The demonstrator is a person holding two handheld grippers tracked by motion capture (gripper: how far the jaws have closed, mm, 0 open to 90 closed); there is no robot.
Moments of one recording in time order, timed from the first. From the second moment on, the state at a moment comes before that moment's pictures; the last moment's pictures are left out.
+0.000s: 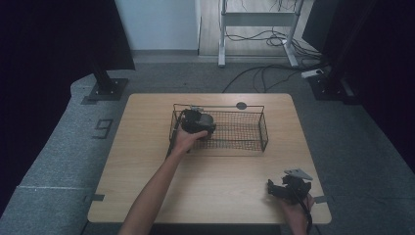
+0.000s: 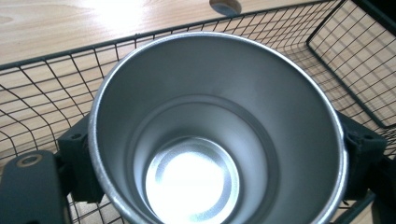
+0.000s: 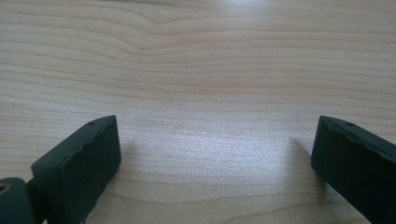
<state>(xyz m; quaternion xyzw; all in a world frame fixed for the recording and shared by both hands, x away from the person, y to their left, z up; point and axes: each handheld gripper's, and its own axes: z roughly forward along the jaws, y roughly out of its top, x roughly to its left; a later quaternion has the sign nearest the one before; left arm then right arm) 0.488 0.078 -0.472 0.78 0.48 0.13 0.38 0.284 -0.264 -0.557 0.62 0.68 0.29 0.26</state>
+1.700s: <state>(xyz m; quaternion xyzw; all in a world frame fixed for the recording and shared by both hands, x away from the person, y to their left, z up) 0.470 0.083 -0.448 0.77 0.48 0.15 0.40 0.284 -0.264 -0.557 0.62 0.68 0.29 0.26</state>
